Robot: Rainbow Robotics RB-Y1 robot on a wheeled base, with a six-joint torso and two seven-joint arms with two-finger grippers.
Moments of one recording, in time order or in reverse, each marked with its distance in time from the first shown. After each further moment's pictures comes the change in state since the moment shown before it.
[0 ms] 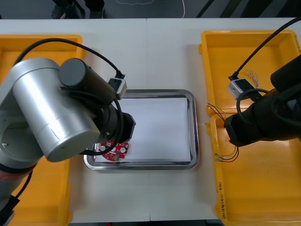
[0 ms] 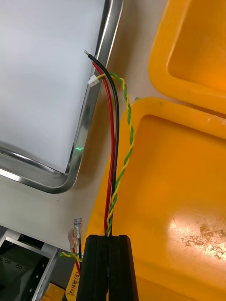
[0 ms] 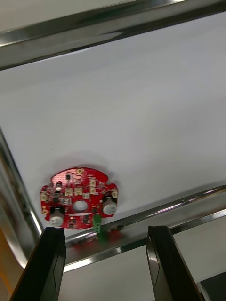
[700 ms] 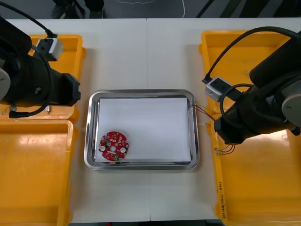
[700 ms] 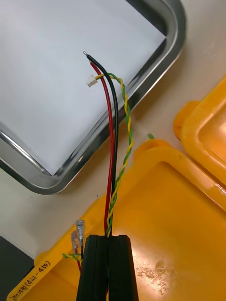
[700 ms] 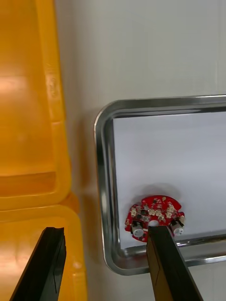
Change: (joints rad) right arm -0.095 0.027 0.109 0.038 0.074 0.000 0.337; left arm 0.001 0.218 0.368 0.018 0.226 0.000 -0.003
